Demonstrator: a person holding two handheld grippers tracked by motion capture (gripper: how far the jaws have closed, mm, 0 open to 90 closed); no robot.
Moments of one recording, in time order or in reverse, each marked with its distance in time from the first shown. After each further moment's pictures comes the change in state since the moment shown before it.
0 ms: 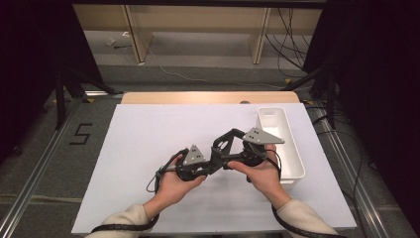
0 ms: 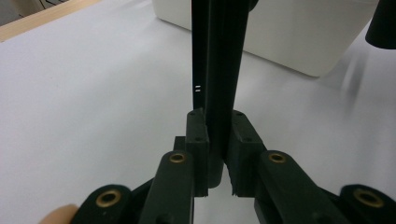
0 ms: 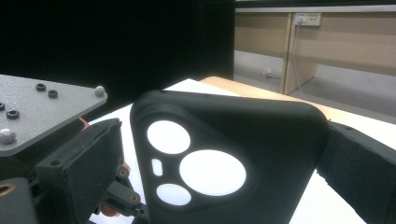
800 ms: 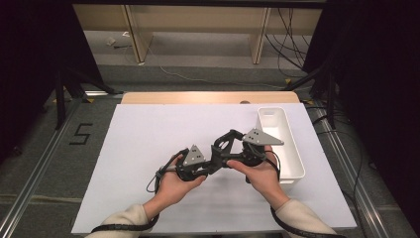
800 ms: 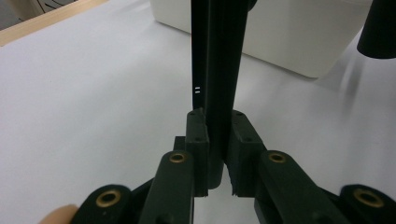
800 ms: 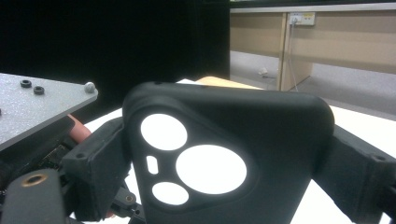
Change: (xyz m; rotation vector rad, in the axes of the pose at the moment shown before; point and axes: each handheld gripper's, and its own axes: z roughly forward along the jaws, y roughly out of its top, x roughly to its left) left arm -0.001 0.001 0.000 -0.004 -0.005 0.009; right arm 0.000 -0.004 0.001 -0.007 -0.018 0.017
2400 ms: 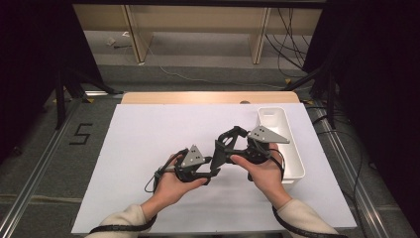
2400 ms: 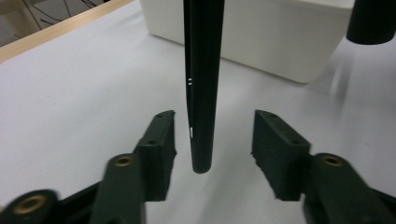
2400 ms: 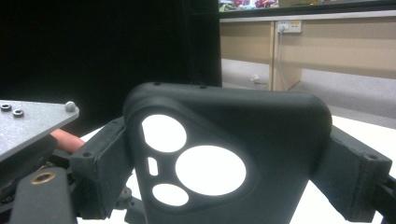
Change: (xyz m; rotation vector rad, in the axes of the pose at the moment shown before) left arm 0.001 0.001 -0.005 -0.043 -0.046 0.028; right arm -0.004 0.009 -0.008 -0.037 -0.037 0.028
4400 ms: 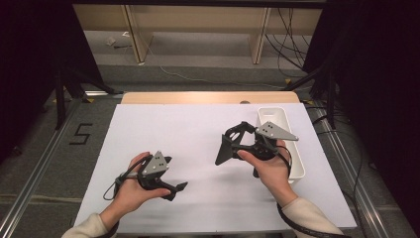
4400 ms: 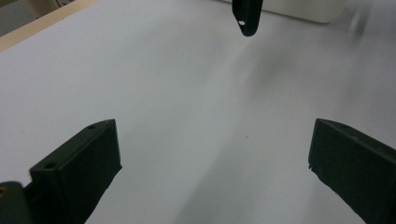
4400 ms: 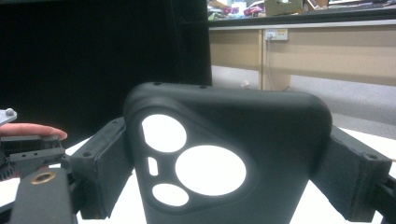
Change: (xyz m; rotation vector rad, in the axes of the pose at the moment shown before) left arm 0.033 -0.044 -0.074 0.083 0.077 0.039; right arm -0.012 0.009 -0.010 -0.024 -0.035 0.007
